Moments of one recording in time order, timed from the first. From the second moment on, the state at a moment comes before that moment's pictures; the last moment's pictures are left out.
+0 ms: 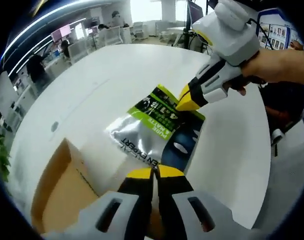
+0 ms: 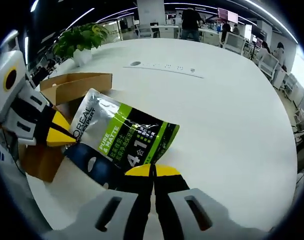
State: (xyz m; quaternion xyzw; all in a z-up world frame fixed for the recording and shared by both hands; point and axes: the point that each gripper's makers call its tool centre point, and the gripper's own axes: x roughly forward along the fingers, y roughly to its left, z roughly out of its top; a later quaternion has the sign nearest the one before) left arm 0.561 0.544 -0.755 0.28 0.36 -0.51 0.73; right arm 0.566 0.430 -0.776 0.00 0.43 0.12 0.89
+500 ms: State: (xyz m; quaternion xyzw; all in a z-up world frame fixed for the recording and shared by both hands) left arm 0.556 0.542 -0.779 0.38 0.34 -0.52 0.68; right arm 0.566 0.428 -0.789 0.00 0.43 0.12 0.90
